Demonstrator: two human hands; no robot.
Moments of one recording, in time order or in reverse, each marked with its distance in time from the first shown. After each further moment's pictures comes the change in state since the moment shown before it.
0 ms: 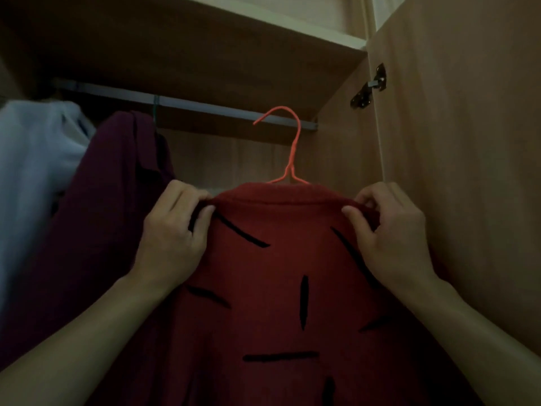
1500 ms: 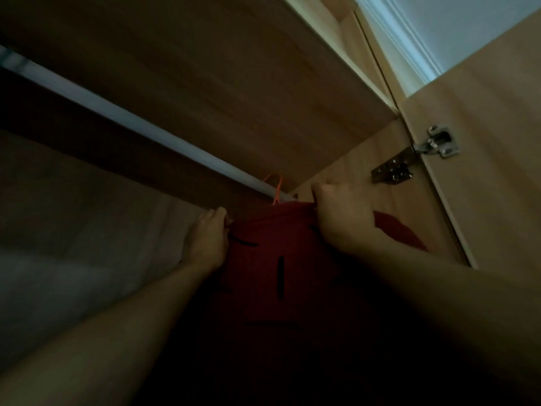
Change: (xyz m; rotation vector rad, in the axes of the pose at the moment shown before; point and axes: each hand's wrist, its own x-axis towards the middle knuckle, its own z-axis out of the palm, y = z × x) left_hand 0.141 -0.168 0.432 -0.244 -0.147 -0.433; right_hand 0.248 0.160 0.224 -0.871 -0.227 -0.181
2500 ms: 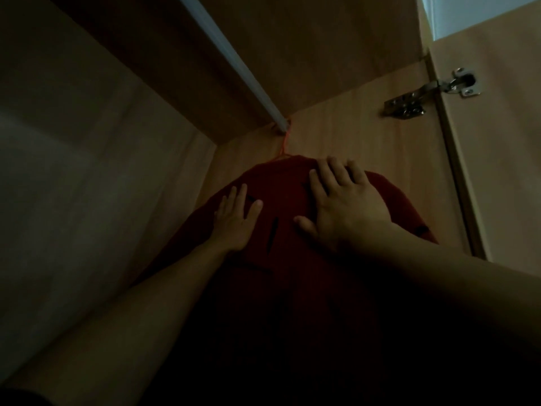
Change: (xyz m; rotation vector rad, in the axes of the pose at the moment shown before) left_hand -0.096 0.013 0.172 -0.554 -0.307 -0.202; right_hand -0.105 0.007 0.035 -0.718 -0.399 -0.284
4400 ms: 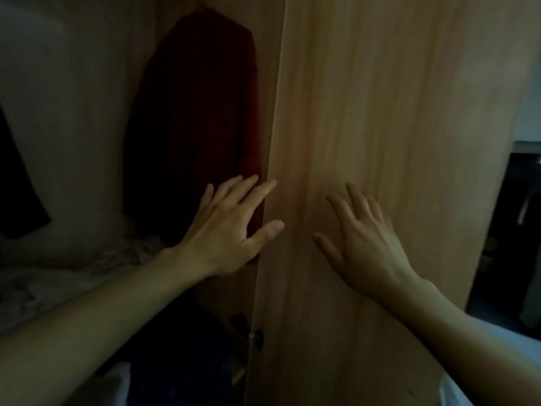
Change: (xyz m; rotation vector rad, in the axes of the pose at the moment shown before) left_hand -0.489 0.328 -0.131 0.270 -0.564 0.166; right_hand -0.485 0.131 -0.185 0.720 -0.466 0.153
